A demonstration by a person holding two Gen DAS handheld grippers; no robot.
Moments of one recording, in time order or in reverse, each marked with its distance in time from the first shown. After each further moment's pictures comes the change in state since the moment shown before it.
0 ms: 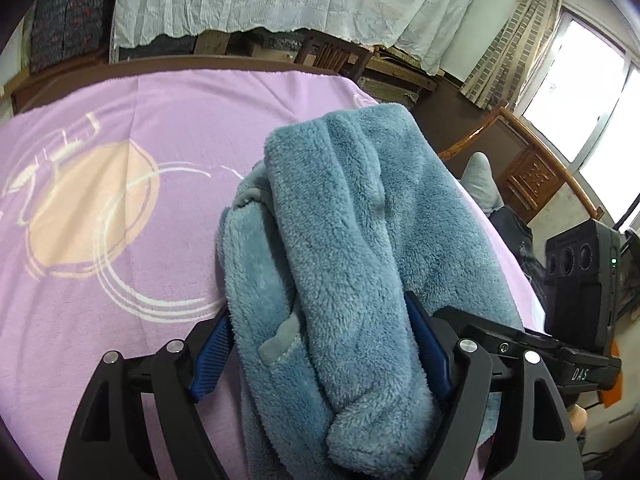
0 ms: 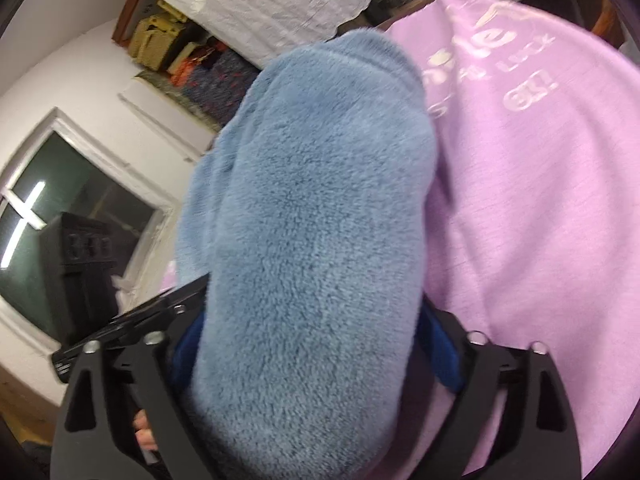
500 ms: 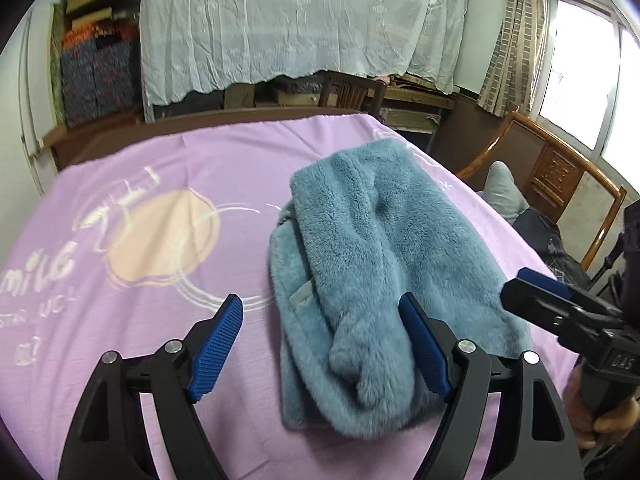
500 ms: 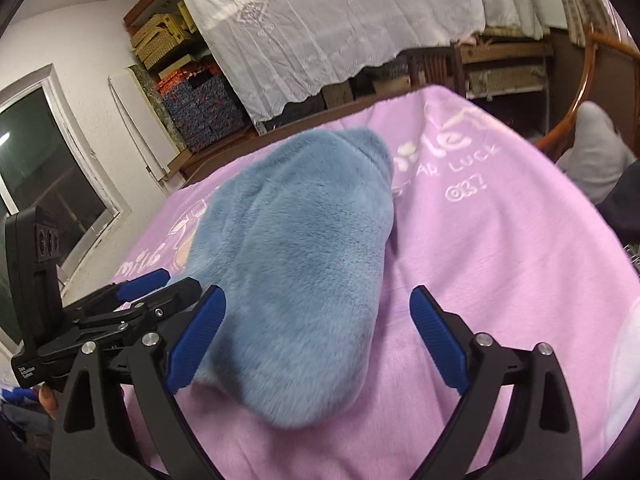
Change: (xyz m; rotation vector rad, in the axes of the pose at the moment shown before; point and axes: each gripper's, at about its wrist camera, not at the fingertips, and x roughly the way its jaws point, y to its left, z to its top) left arm -0.059 -0.027 -0.027 0.103 -0.150 0.204; right arm -0.065 0.052 -0.026 -0.211 -0.200 -0.250
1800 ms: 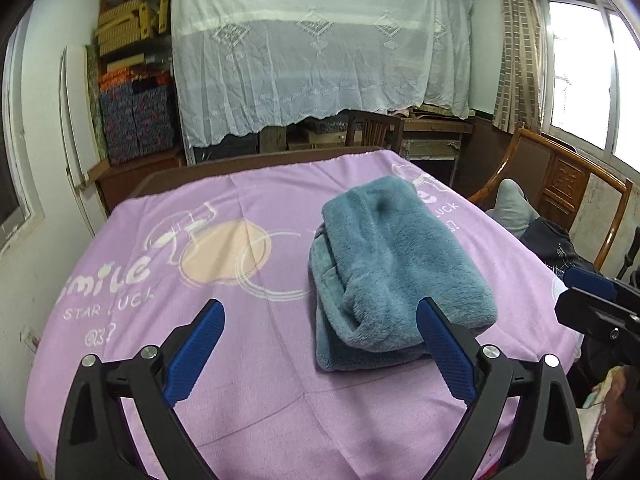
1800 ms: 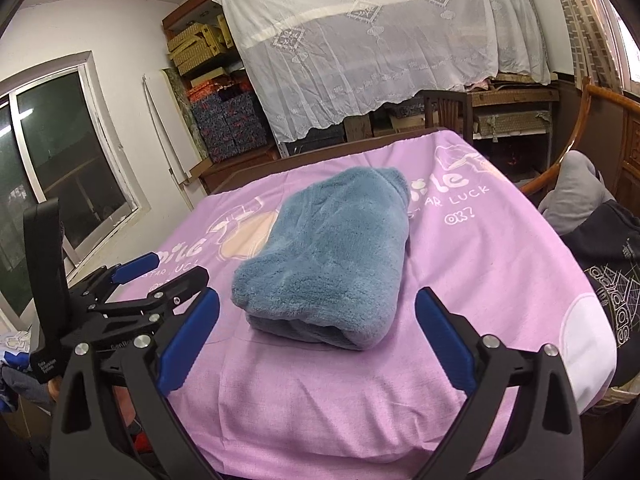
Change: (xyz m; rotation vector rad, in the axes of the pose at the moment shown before) left arm -0.093 -0.014 -0.027 0.024 -0.123 0.135; right arm -0.106 0.057 -0.029 -0.093 -0.072 0.018
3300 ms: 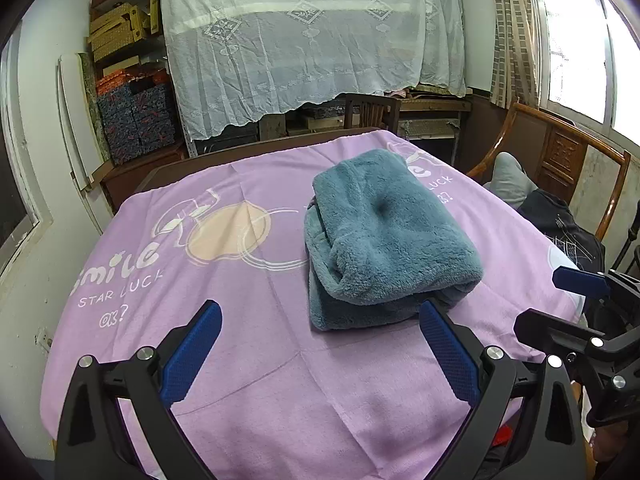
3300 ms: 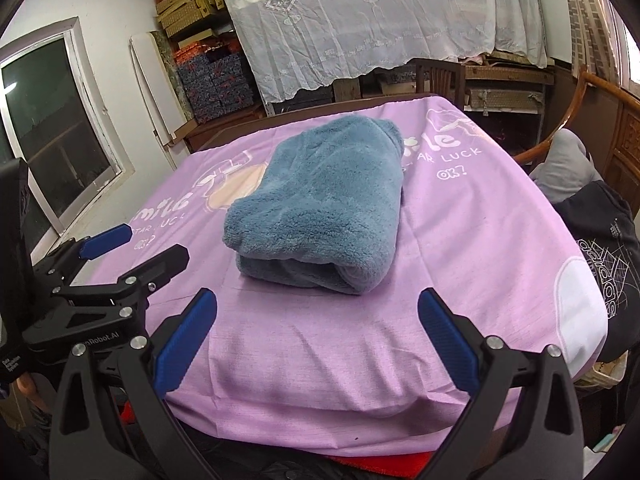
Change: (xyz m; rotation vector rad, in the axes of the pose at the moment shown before) left arm -0.022 -0.022 -0.019 0.068 0.044 0.032; right arm 0.003 0.016 -0.029 -0.024 0.127 -0.074
